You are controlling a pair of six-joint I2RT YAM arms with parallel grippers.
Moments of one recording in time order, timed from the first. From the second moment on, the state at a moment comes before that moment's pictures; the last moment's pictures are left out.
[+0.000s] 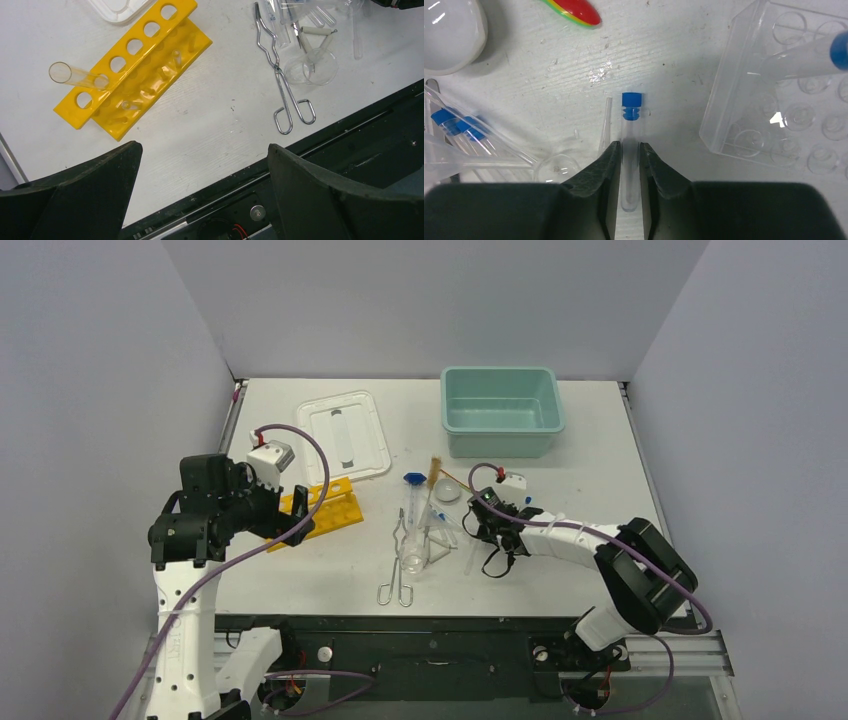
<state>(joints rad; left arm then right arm) 0.06 0.87 1.20 -1.16 0.43 0.27 0.69 1.52 0.71 -0.23 0.45 0.81</state>
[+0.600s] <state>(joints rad) 0.06 0.89 1.22 -1.16 0.56 0.26 0.91 1.21 0.83 -0.23 0.54 0.80</state>
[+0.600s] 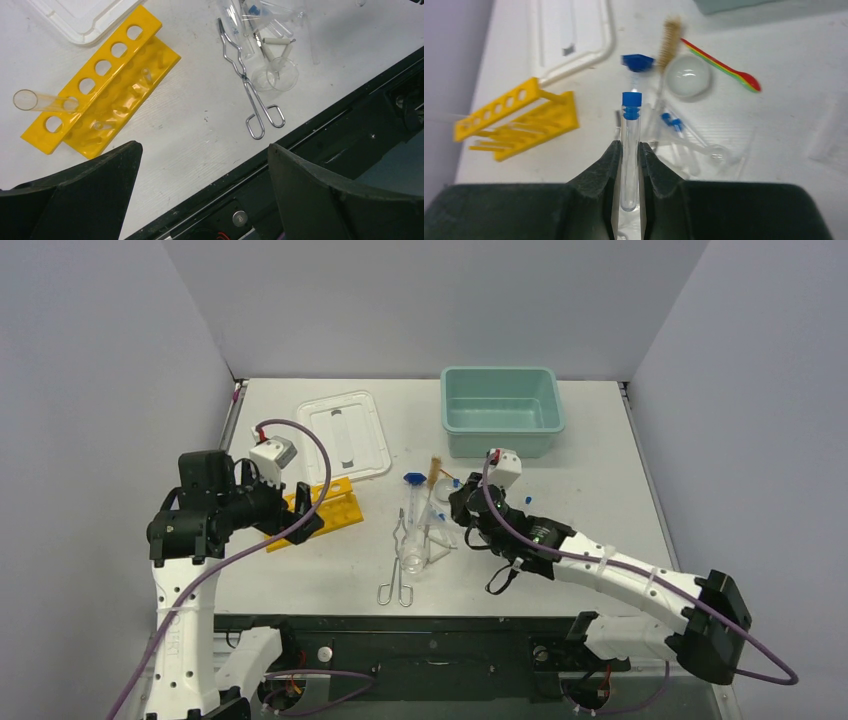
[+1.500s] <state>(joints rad) 0.05 0.77 1.06 -0.90 0.98 -0.08 1.37 1.46 1.11 0.38 0.73 0.71</state>
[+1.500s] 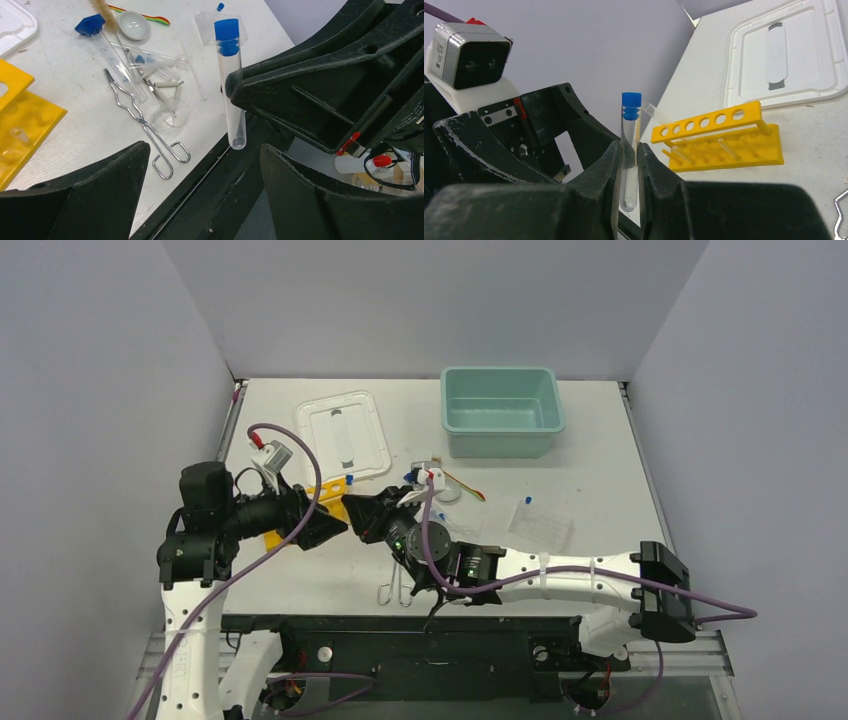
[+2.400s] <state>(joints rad) 0.04 0.77 1.04 -0.87 0.98 -0.06 1.38 1.54 1.18 0.40 0.68 0.77</state>
